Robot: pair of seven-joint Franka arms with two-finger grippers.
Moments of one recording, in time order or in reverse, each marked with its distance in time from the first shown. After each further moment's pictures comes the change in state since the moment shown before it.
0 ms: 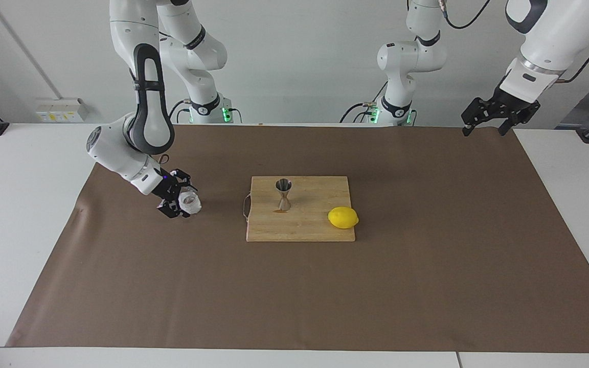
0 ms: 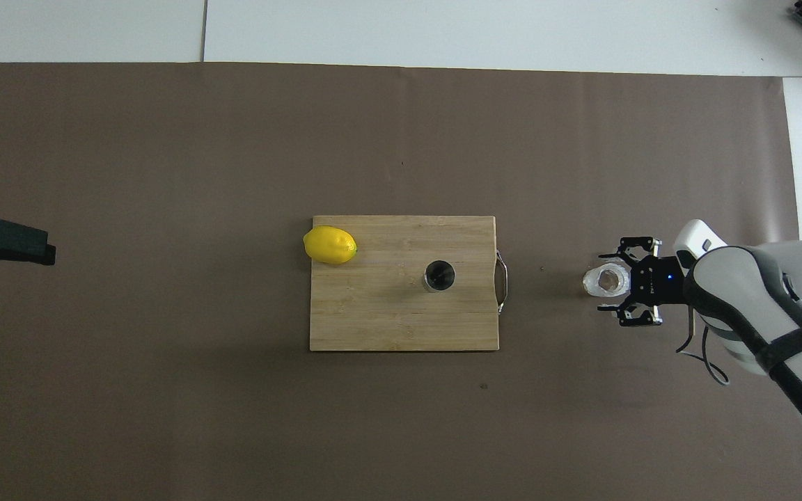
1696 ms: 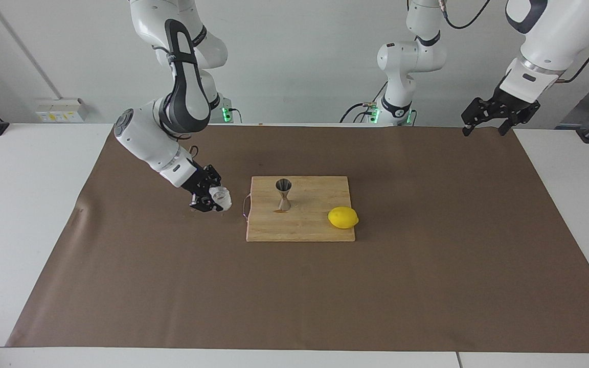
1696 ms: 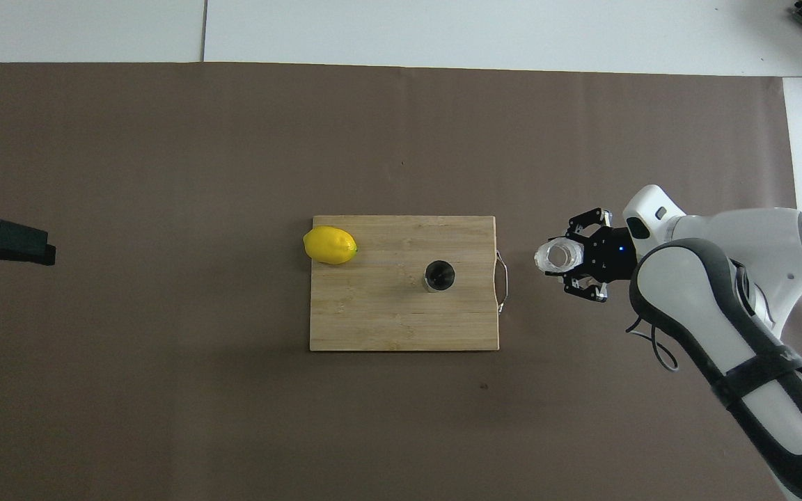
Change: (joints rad) left arm 0.000 0.000 0.000 0.000 0.000 0.000 0.000; right arm 0.207 -0.072 0.036 0.118 -0.096 0.015 0.361
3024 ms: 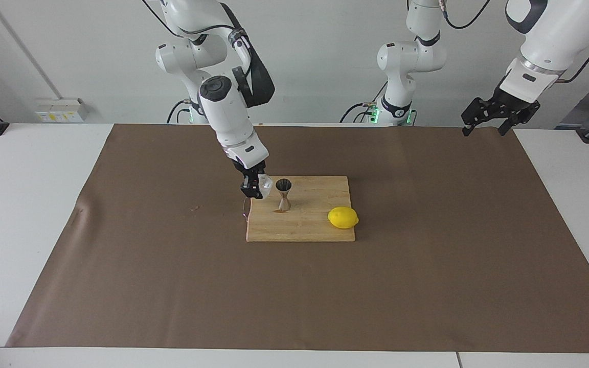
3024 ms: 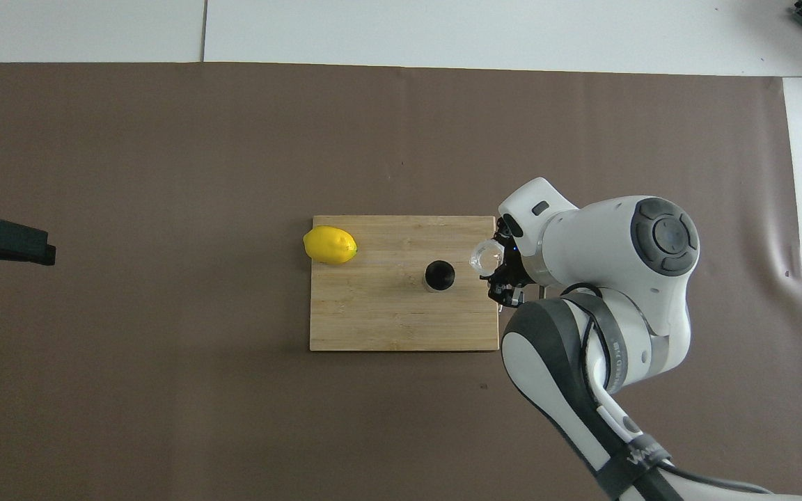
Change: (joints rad) left arm 0.000 0.000 0.000 0.000 0.000 0.000 0.000; right arm 0.291 -0.006 0.004 0.120 -0.506 0.000 0.713
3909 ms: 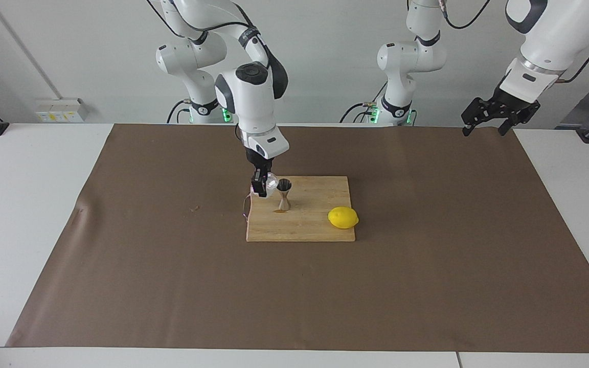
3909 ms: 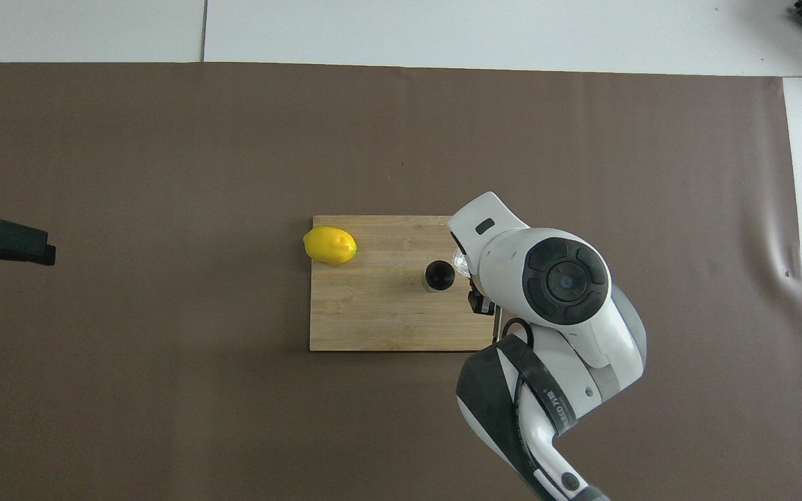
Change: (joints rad) left arm 0.000 0.000 0.000 0.000 0.000 0.000 0.000; right arm 0.080 0.000 0.001 0.017 -0.281 0.000 0.206
